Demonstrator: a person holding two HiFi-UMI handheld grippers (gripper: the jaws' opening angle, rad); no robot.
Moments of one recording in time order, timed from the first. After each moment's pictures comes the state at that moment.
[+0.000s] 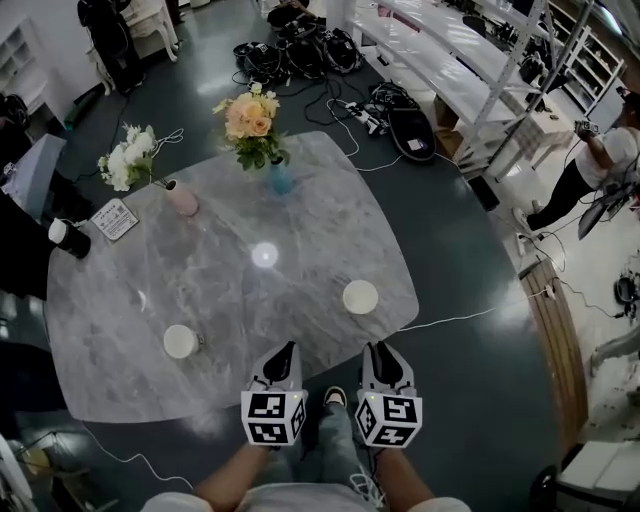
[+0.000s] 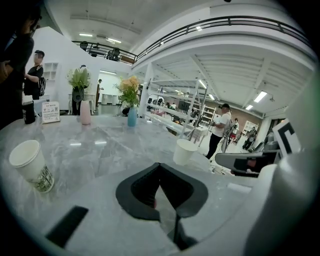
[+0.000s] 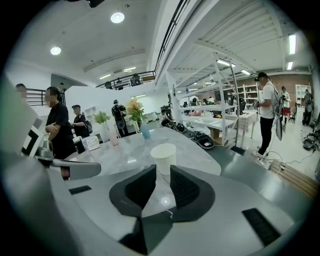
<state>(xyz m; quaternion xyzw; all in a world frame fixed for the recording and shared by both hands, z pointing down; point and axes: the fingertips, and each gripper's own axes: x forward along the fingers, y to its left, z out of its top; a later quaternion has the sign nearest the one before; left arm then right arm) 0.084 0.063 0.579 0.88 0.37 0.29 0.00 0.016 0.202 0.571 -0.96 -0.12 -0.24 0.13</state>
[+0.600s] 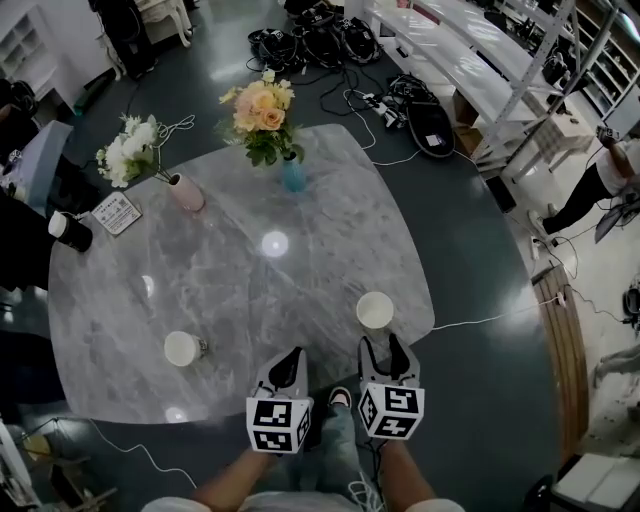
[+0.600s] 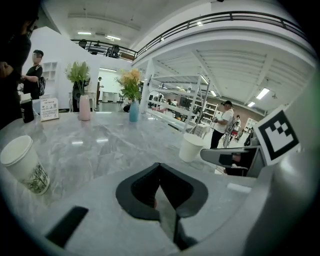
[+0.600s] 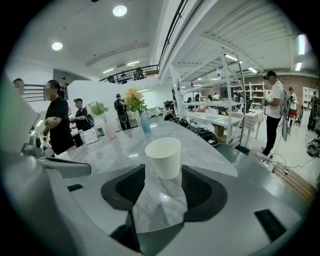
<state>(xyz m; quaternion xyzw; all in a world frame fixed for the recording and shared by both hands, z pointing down) 0.100 0.066 0.602 0.88 0.36 0.31 -0.01 0.065 0.212 0.606 -0.95 -0.10 -0.26 0.11</state>
